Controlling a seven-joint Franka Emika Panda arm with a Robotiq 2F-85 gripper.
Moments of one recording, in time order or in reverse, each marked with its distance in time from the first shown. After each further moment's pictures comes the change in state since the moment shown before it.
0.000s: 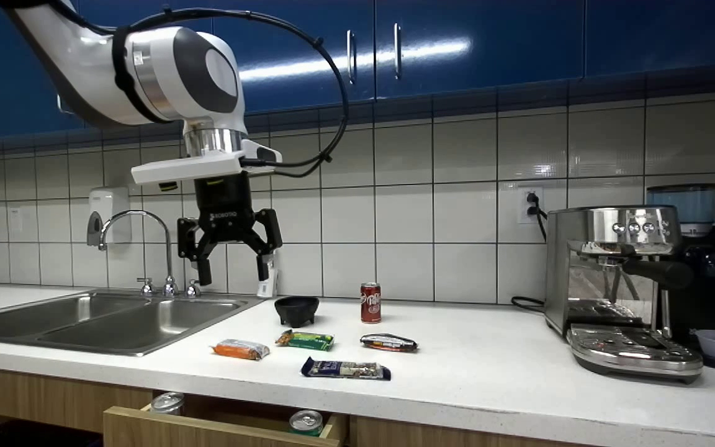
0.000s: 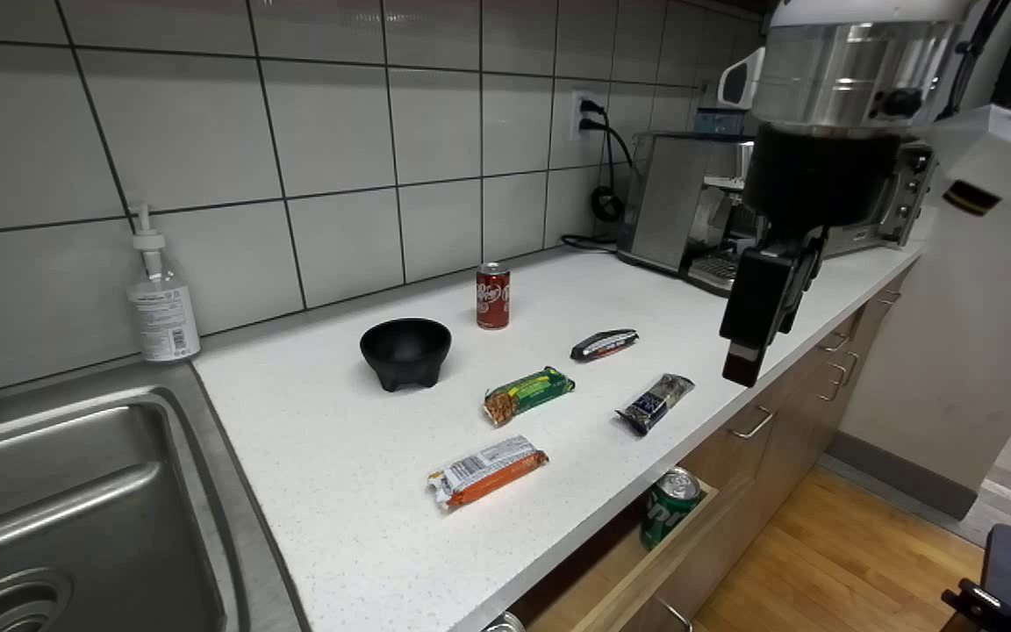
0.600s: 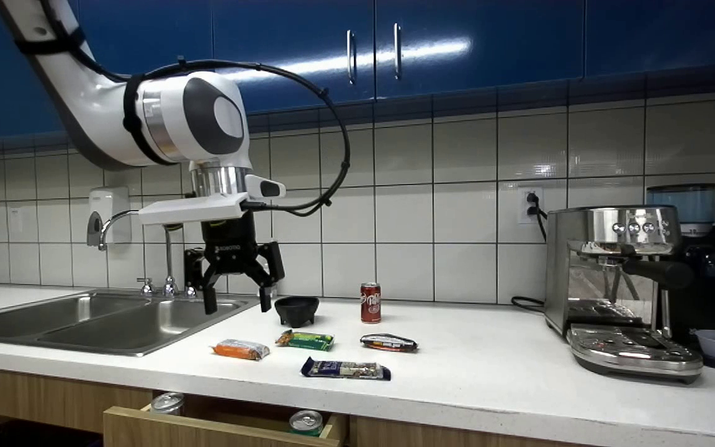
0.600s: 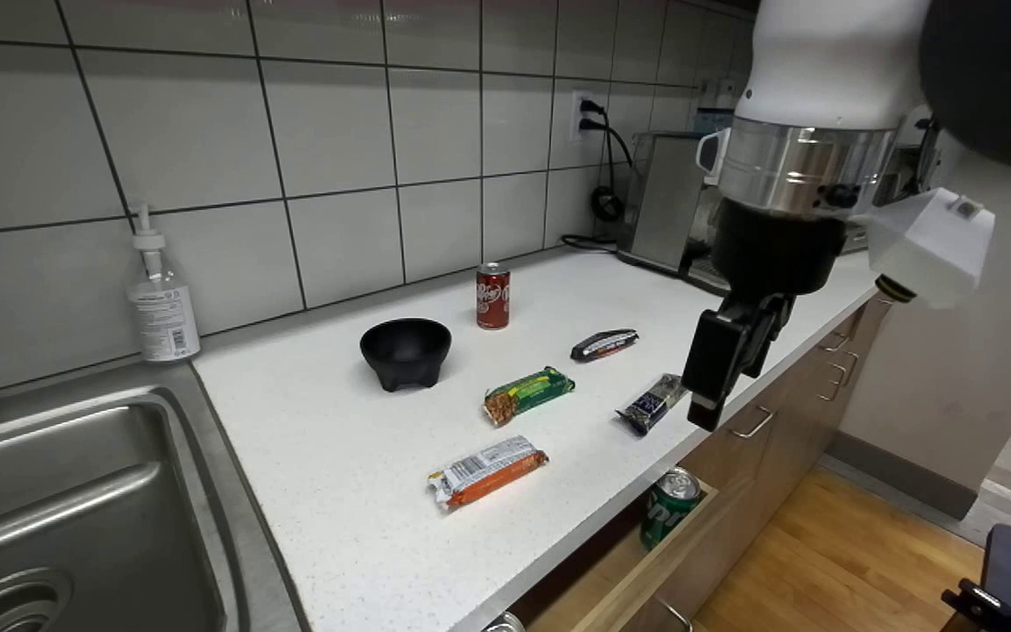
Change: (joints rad) arm -0.006 0.120 0.000 -0.033 0.000 0.172 0.053
